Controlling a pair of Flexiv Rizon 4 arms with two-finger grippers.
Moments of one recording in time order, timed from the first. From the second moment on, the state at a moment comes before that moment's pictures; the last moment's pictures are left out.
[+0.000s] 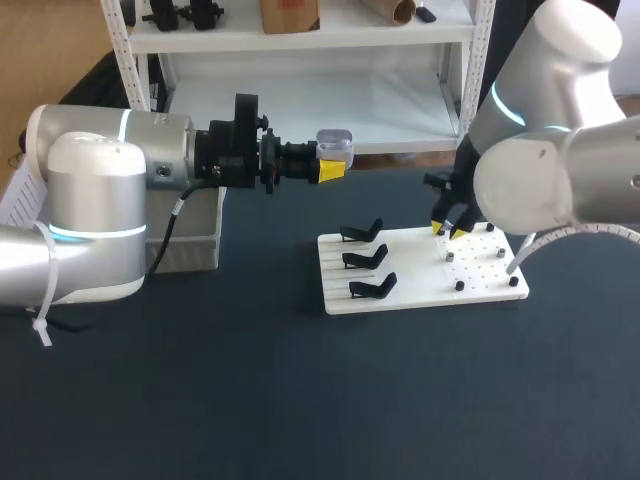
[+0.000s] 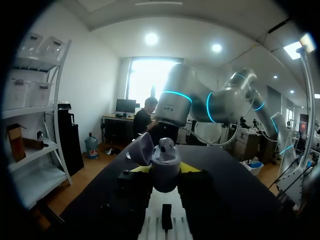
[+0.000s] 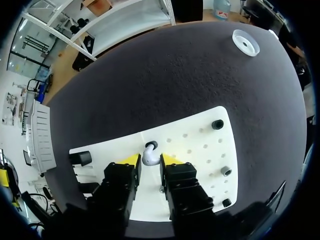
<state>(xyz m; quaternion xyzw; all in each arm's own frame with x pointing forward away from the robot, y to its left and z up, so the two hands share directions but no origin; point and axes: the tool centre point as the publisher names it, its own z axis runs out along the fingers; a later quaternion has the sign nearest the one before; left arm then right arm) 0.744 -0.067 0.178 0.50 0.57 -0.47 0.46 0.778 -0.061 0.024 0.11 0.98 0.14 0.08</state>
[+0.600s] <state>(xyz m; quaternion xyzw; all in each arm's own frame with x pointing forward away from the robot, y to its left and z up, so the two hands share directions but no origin) 0.744 -0.067 0.178 0.50 0.57 -0.47 0.46 0.778 -0.061 0.032 0.11 0.98 0.13 0.07</state>
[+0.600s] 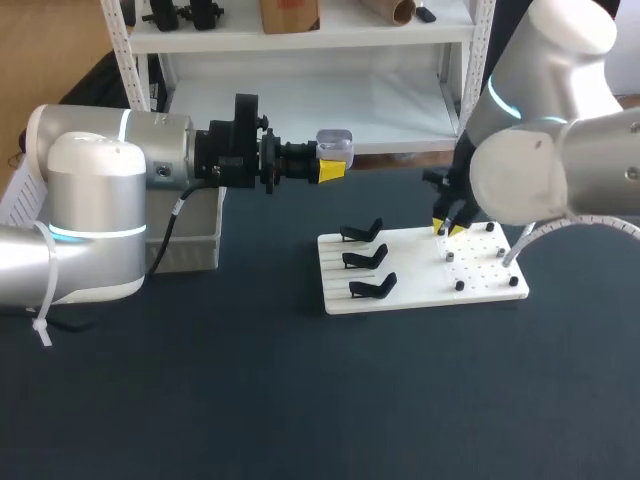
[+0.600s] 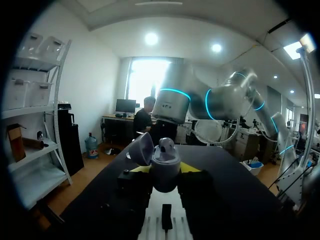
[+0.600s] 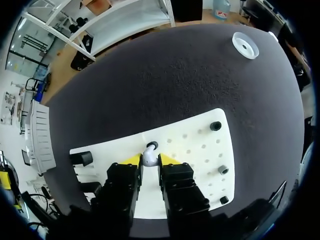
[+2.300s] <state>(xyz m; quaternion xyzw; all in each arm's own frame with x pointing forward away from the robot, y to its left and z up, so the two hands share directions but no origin) 0.744 -0.067 0.178 0.50 0.57 -0.47 0.46 0.689 0.064 0.243 -0.30 0.94 0.15 0.08</state>
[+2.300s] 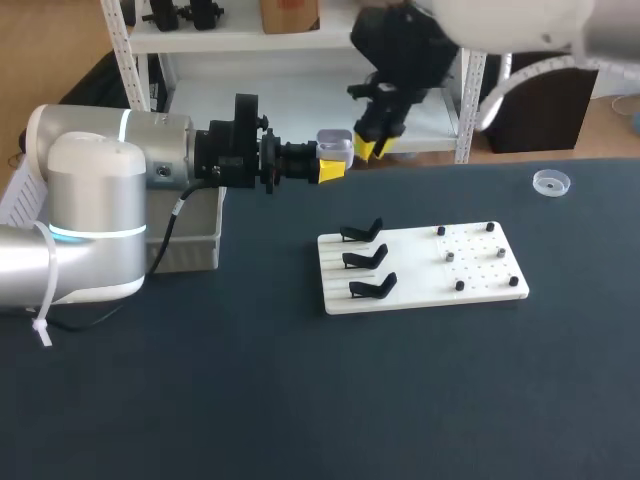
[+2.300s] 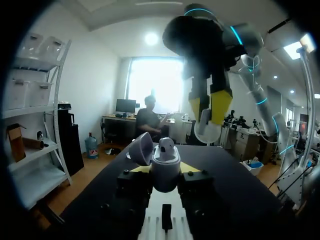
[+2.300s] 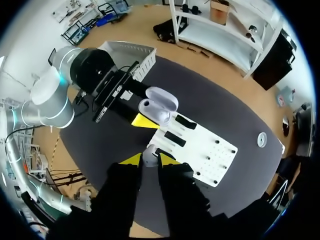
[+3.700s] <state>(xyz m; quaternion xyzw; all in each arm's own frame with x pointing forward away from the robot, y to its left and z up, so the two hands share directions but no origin) 0.744 -0.067 0.178 0.50 0.57 -0.47 0.46 0.725 0.106 0.235 -0.38 0.92 0.09 0.06</state>
